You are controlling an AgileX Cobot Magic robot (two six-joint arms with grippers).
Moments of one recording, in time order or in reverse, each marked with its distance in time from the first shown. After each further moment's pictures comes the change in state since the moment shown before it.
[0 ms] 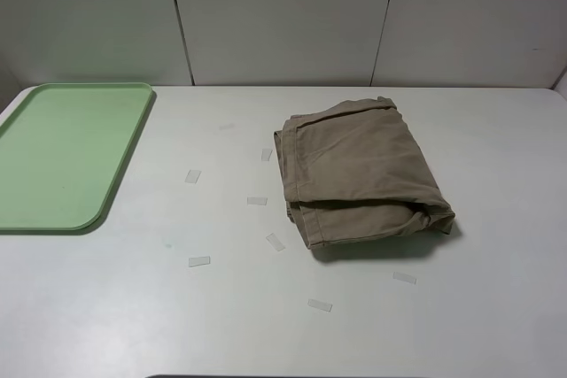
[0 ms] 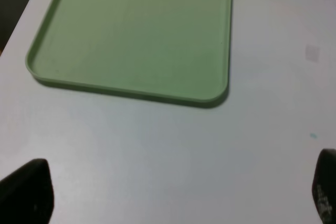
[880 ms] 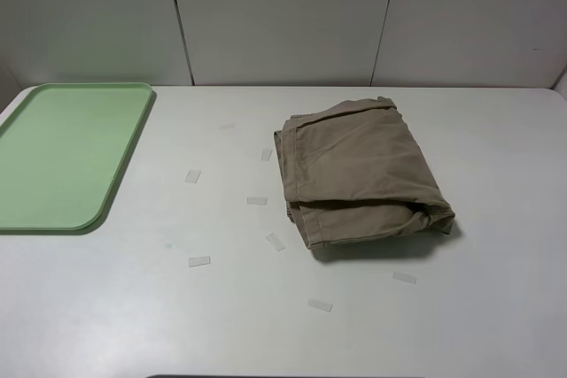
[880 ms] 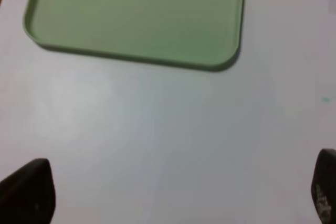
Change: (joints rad) left arm 0.000 0.502 -0.177 0.003 0.002 0.004; right arm 0.000 0.000 0.000 0.000 0.000 0.000
